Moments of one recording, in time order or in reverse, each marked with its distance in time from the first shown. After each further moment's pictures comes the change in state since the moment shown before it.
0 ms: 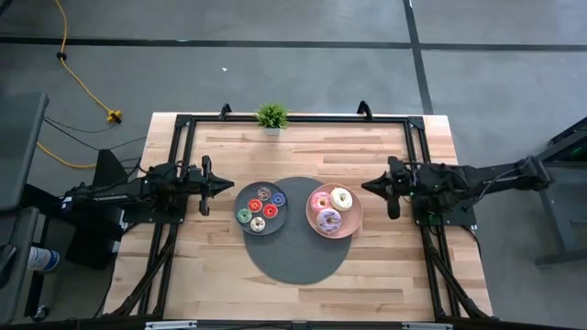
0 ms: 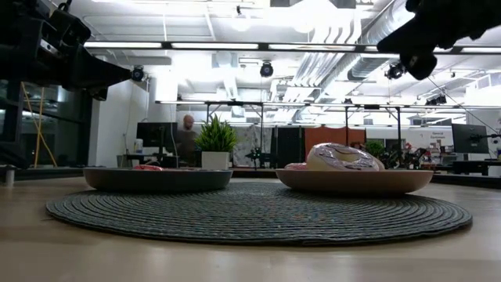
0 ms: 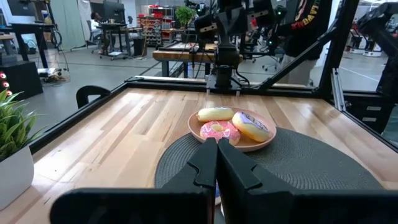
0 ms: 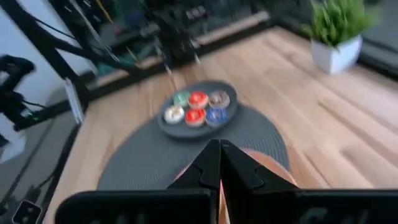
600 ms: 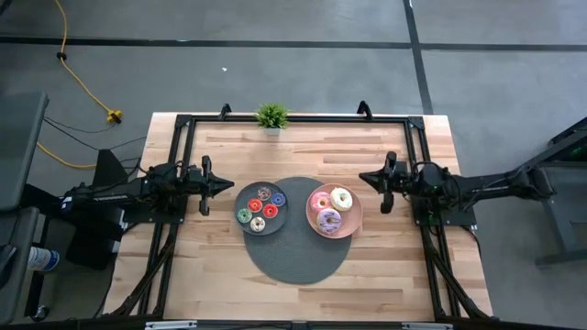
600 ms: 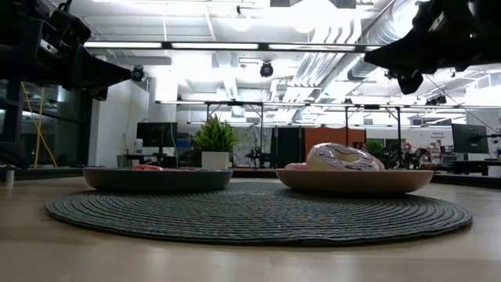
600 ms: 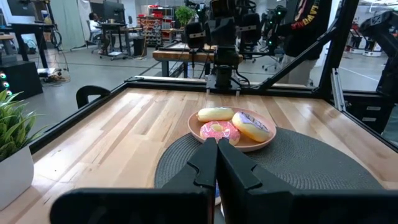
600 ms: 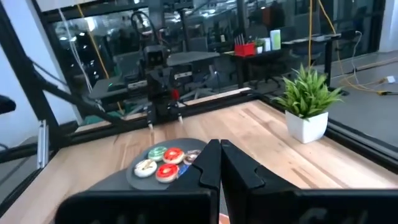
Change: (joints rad) left arm 0.000 0.000 0.000 0.000 0.001 0.000; right arm -0.127 -0.048 -0.305 0.569 -0.002 -0.223
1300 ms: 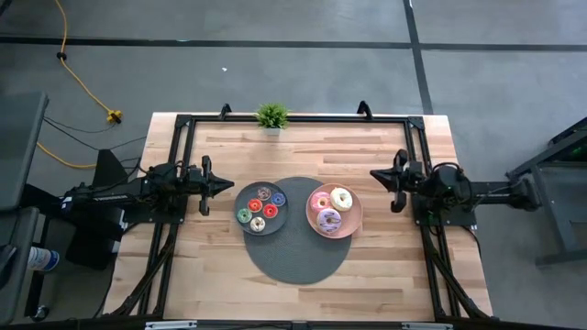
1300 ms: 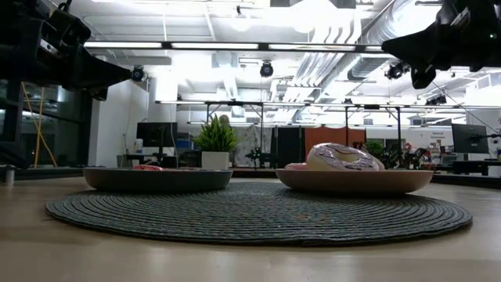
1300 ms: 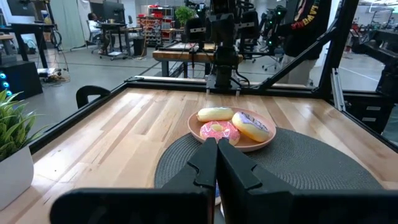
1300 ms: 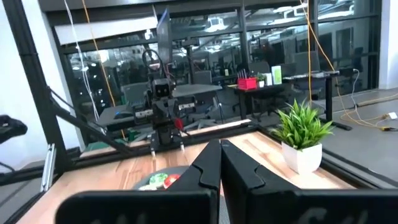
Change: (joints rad) left arm 0.000 0.000 0.000 0.000 0.001 0.000; right arm -0.027 -0.308 -0.069 -0.095 -0.030 -0.061
